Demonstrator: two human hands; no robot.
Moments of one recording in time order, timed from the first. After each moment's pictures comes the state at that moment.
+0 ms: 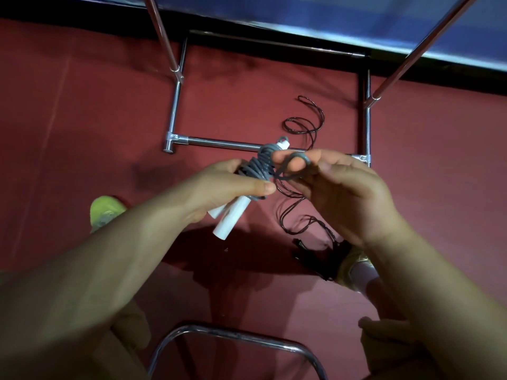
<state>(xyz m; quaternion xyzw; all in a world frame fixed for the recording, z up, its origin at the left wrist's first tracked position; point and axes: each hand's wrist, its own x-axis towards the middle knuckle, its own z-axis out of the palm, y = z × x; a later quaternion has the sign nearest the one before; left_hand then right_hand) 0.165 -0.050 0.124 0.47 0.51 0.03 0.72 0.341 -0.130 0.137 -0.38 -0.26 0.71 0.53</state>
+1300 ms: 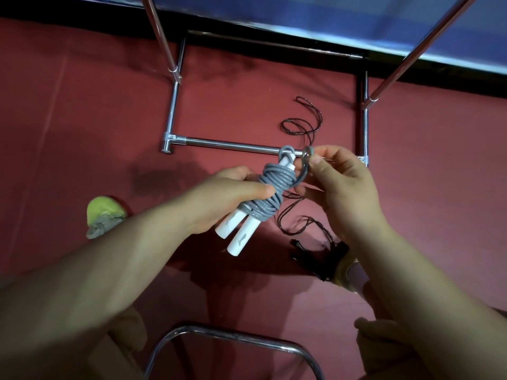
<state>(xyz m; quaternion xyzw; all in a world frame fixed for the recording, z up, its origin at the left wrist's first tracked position) 0.168 -0.062 0.123 0.43 0.48 0.05 0.76 0.335 -0.127 0.131 -0.64 -0.21 0.53 0.51</state>
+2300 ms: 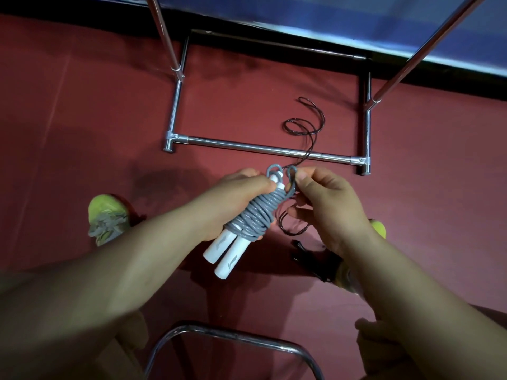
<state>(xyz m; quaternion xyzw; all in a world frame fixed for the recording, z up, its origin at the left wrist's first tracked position) 0.175 -0.069 0.132 0.36 0.50 0.05 0.79 0.318 -0.134 0.124 -0.68 -0.21 0.56 0.42</state>
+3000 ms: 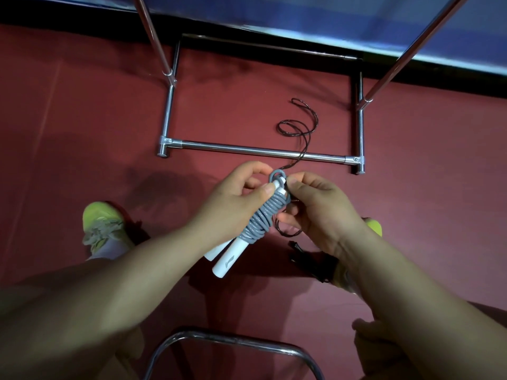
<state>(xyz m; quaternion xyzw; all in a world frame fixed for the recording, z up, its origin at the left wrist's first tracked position) 0.179 -0.082 0.115 0.56 0.47 0.17 0.66 0.318 -0.129 0.131 -0.62 -0.10 0.65 0.43</state>
